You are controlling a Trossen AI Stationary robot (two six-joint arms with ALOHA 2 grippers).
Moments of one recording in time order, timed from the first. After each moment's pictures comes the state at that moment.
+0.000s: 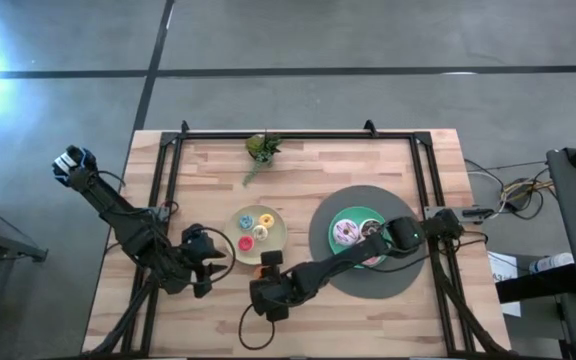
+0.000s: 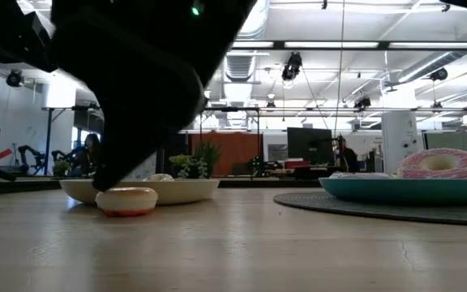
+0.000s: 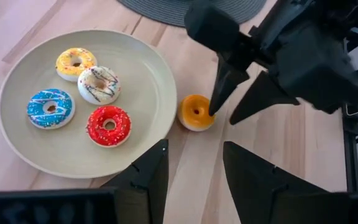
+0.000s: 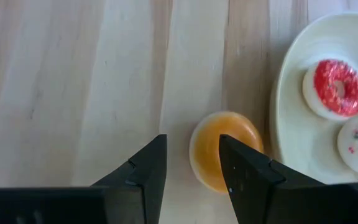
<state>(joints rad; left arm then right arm) -0.76 1.07 0.78 -0.63 -0.57 -0.97 0.39 2.46 2.07 -0.69 0.37 0.16</state>
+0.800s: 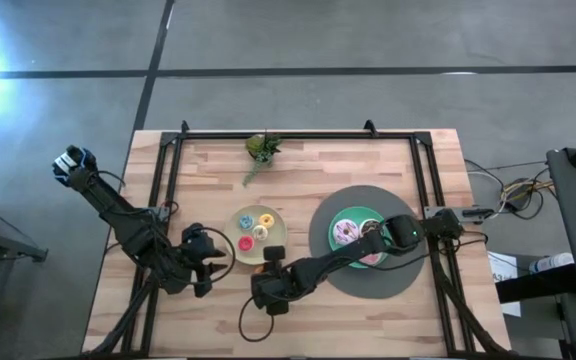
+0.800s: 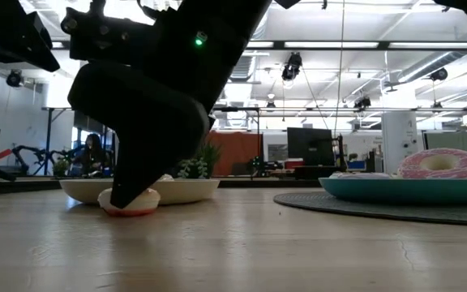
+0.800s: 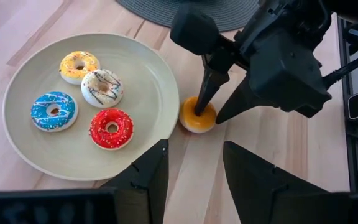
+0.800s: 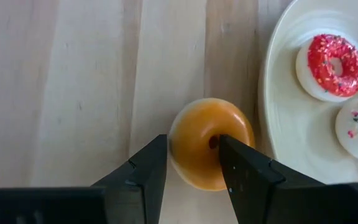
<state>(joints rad) -0.76 1.07 0.78 -0.63 -0.58 -0.97 0.37 2.46 2.02 -0.67 0.36 0.19</state>
